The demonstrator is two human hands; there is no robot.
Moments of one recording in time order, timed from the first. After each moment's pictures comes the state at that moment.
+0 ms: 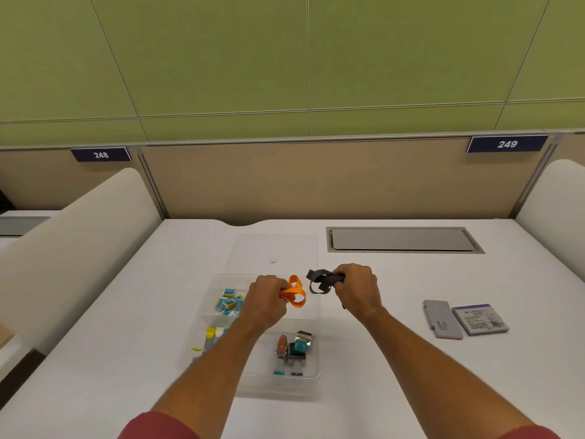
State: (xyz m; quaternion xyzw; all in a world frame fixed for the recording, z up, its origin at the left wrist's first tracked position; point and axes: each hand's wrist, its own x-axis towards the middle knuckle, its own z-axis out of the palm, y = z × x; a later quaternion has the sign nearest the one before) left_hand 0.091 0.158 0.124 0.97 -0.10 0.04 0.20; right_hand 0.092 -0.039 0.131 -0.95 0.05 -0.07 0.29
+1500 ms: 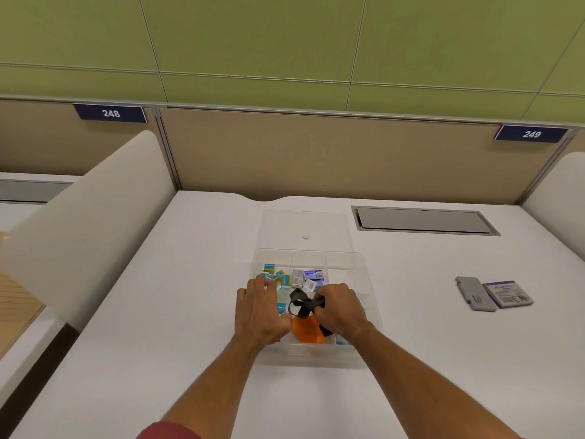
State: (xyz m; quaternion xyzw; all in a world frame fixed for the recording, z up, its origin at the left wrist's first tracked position) left_hand 0.062 0.308 0.054 0.99 -0.08 0.04 0.12; right_hand 0.054 0.131 0.076 -0.98 0.00 0.04 0.19
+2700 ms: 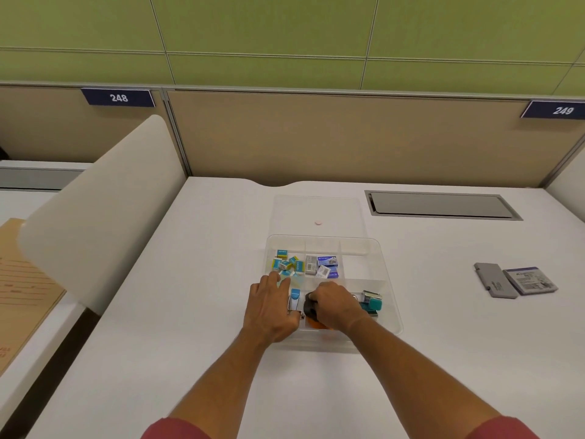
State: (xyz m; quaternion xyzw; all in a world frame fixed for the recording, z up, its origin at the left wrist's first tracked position) left_hand 0.050 0.325 0.040 0.98 -0.14 0.00 0.14; right_hand 0.063 0.160 0.038 -0.98 -0.12 0.12 0.07
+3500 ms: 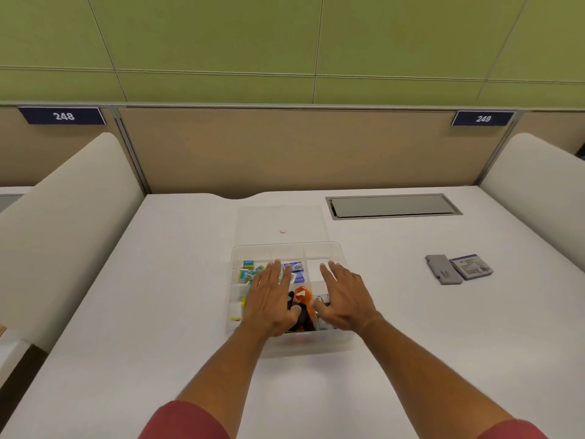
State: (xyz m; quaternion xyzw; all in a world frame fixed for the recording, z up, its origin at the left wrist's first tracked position) left_hand 0.064 0.270 0.048 0.97 -0.22 0.01 0.11; right_hand 0.030 0.081 0.061 -1.00 -0.02 0.00 0.09
